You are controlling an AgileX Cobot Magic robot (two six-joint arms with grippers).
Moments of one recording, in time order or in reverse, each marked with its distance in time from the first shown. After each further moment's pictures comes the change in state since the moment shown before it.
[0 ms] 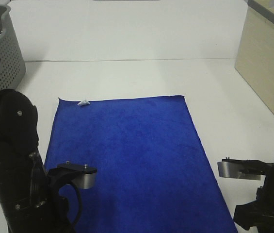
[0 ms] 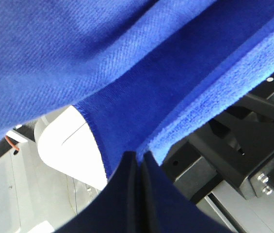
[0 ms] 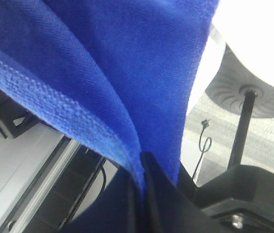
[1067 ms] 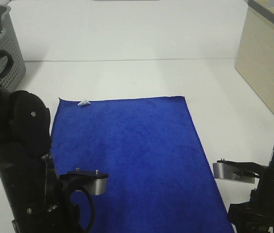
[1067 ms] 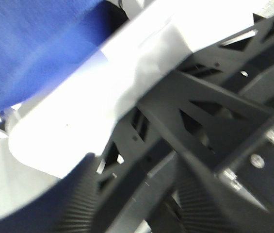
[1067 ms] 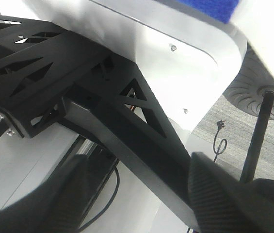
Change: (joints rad) left arm -0.046 0.022 -0.034 -0.069 0.053 -0.017; right arm 0.000 0.034 0.002 0.062 -0.007 -0.046
